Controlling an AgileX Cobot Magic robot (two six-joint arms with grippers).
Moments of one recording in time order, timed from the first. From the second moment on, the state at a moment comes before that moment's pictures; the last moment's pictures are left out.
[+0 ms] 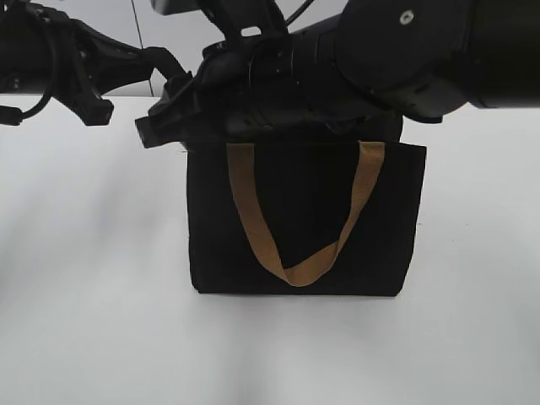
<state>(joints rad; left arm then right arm) -0.21 1.49 -0.90 1.47 -0.58 -0.88 0.78 1.71 -1.17 0.73 0.09 -0.64</state>
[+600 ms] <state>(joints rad) -0.21 1.49 -0.90 1.42 -0.64 -0.88 0.77 1.72 -1.17 0.73 0.09 -0.54</state>
